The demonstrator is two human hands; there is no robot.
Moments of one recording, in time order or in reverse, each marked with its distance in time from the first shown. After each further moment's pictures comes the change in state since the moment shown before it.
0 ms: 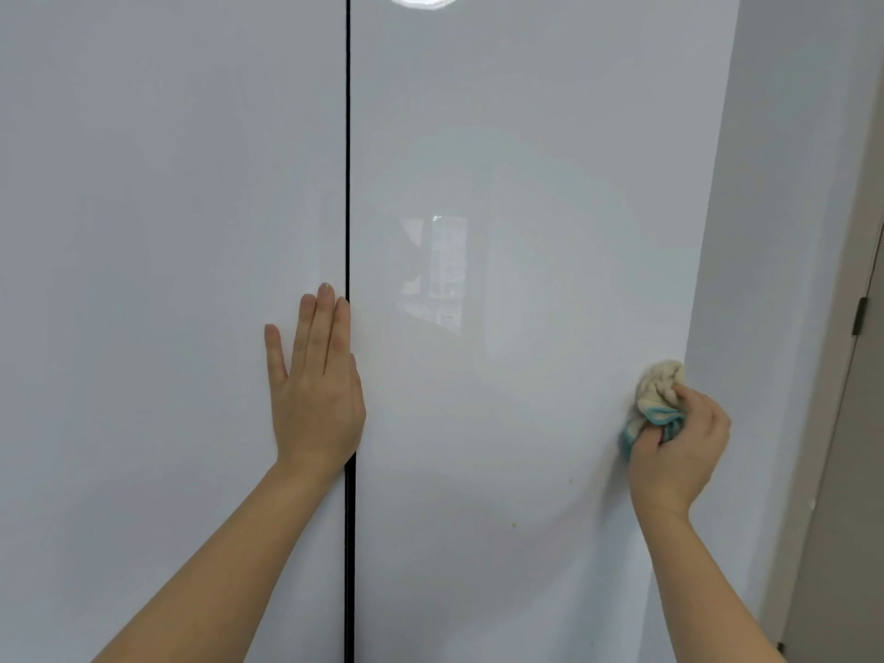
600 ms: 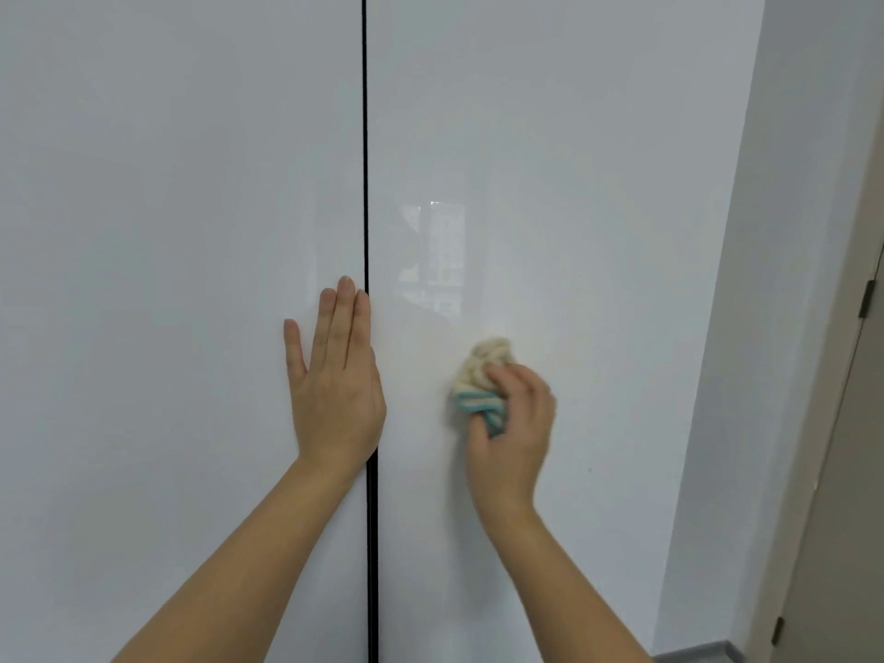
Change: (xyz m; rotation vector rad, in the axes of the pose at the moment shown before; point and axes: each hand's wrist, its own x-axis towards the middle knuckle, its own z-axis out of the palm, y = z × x) left_hand 0.000 -0.001 -0.001 -0.024 -0.037 -0.007; right_hand -0.108 -0.144 0.056 0.345 -0.187 -0.208
